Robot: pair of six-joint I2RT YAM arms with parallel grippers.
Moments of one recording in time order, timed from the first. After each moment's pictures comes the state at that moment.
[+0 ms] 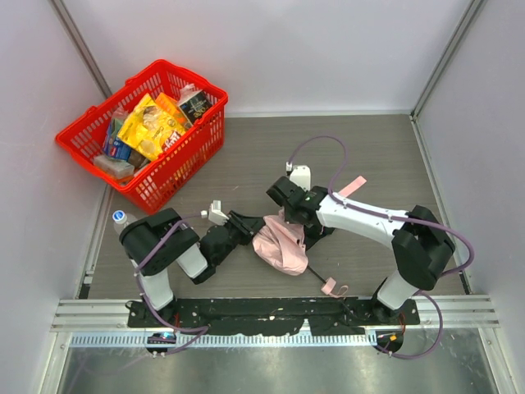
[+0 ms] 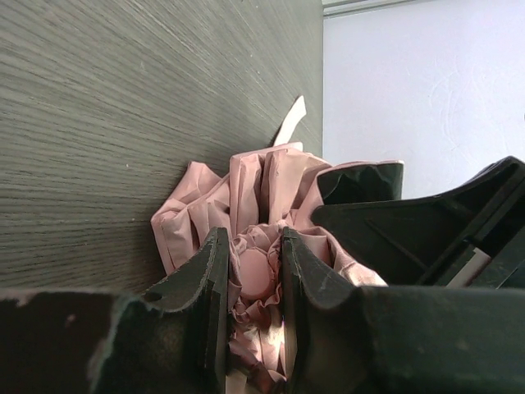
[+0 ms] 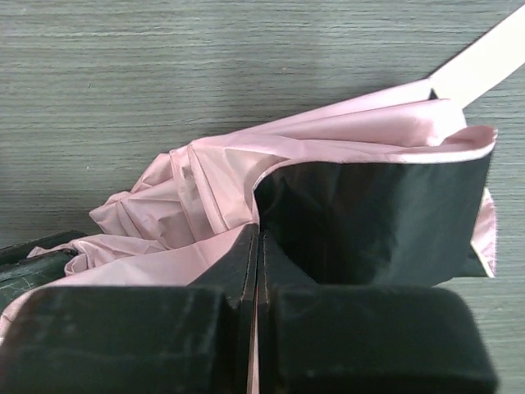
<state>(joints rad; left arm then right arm) -0.82 1.80 0.24 1.38 -0.21 -1.34 0.86 1.61 1.13 -0.63 0.51 0.73</state>
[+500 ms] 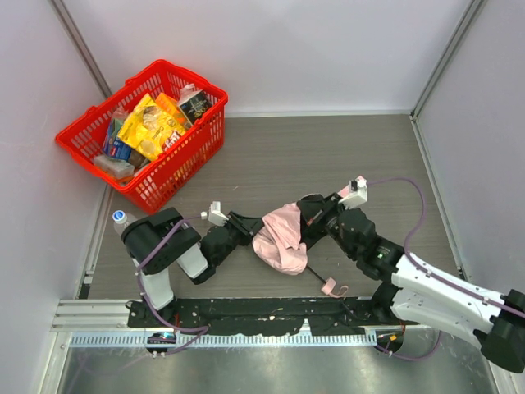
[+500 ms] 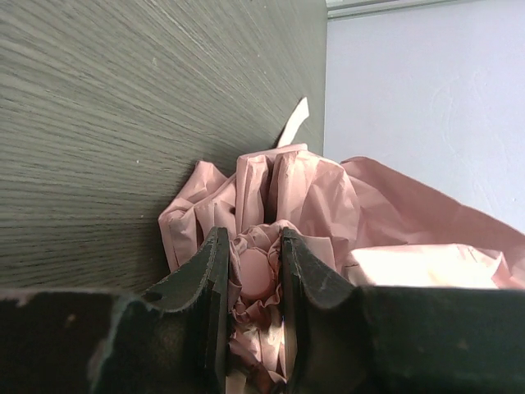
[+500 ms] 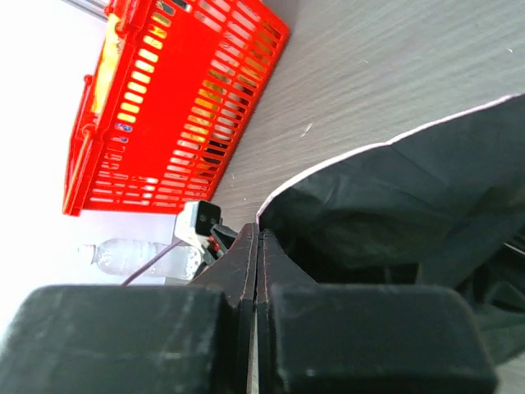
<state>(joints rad) -0.82 1.81 0.24 1.38 -0.21 -1.37 0.86 0.86 0.52 0.14 0.39 1.00</state>
